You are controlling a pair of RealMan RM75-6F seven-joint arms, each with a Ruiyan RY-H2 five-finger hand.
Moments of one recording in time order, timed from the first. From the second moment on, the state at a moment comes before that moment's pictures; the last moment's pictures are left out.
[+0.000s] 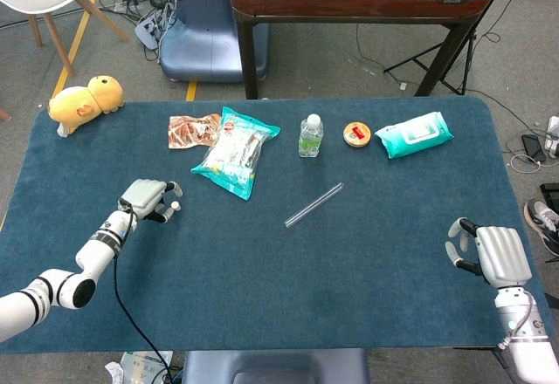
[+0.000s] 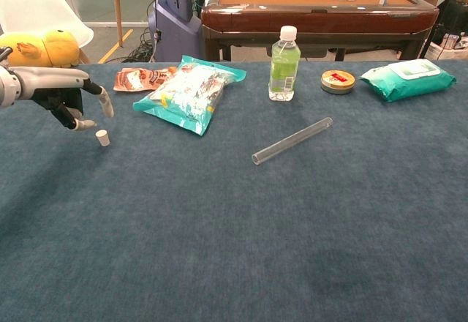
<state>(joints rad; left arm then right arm) -0.86 -1.39 -0.10 -1.20 1.07 0.63 -0.02 0.18 -1.13 0.10 -1.69 -1.38 1.36 -0.05</state>
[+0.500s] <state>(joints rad) -0.87 -1.52 -0.11 -1.05 1.11 0.68 0.09 0.17 -1.13 0.10 -1.68 -1.37 1.36 -0.04</state>
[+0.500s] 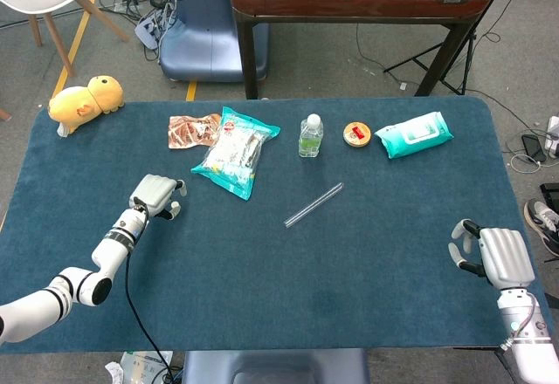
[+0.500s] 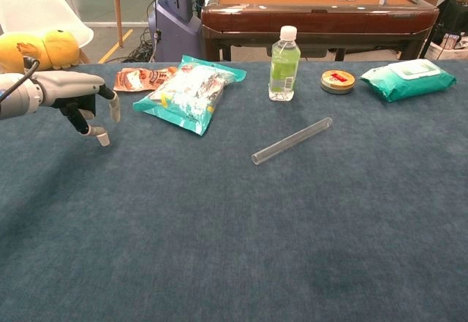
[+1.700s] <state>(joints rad) -0.85 -1.59 -0.14 -0.94 1.10 0.64 0.10 0.16 -1.13 0.11 -1.68 -1.36 1.36 -0.05</state>
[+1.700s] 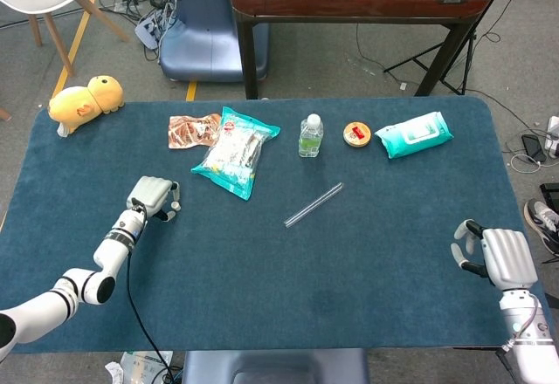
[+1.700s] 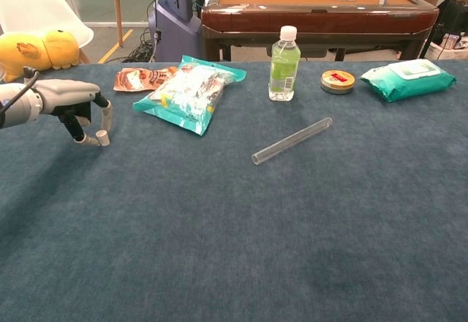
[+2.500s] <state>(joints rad) -0.86 -1.60 -0.15 -0.92 1.10 0.60 0.09 0.16 -1.13 0.11 -1.67 -1.35 1.35 -0.04</state>
